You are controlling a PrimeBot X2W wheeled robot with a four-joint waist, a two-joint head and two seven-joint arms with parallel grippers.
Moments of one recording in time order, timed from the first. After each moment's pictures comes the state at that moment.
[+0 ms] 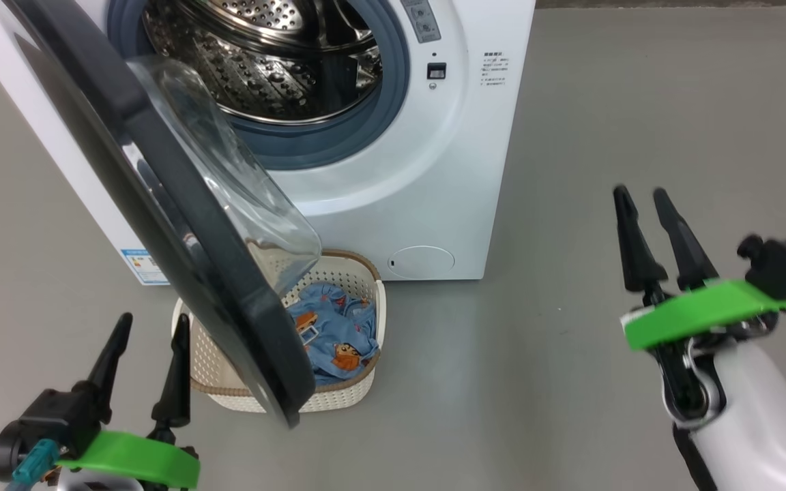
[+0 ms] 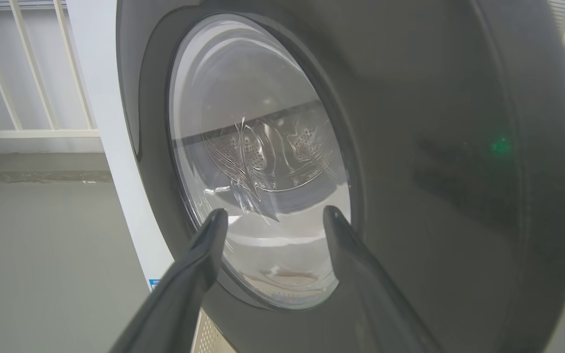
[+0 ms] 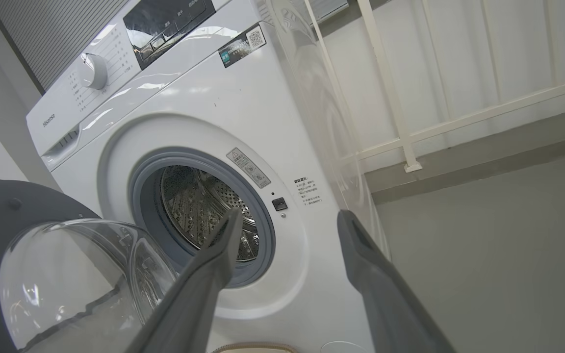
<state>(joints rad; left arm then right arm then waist) -0.12 0.12 -0.04 0.16 -0.26 -0.13 -0.26 -0.47 -0.18 0.13 0.42 0.68 0.13 -0.25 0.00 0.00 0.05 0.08</state>
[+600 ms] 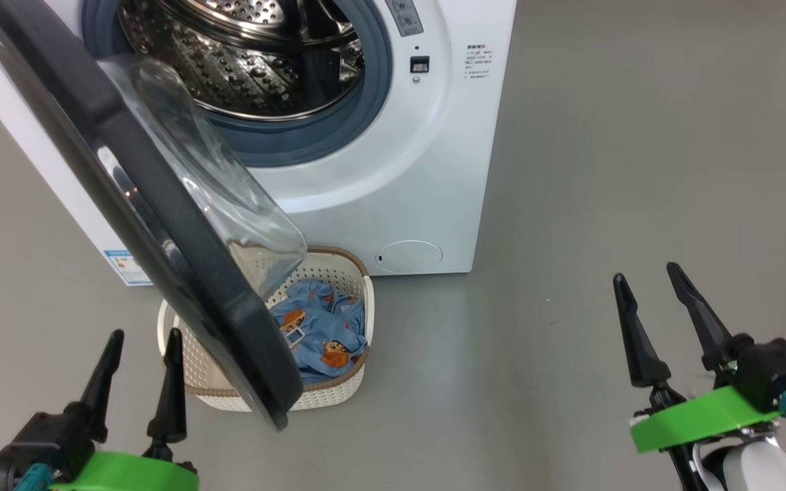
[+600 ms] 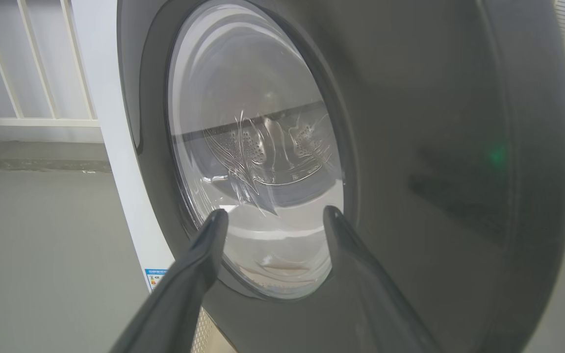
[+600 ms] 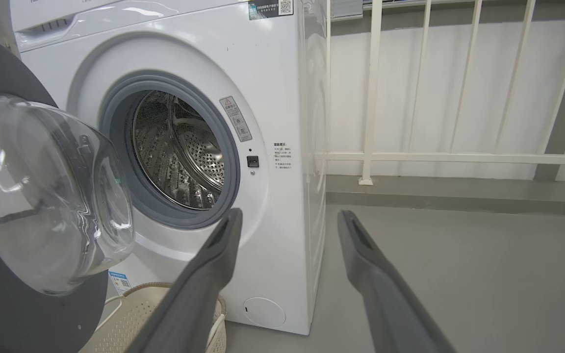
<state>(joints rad) -0.06 0.09 0.00 0.11 -0.24 -0.13 -0.26 -0.14 -0.11 0.01 0.08 0.21 0.13 -0.25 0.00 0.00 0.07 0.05</state>
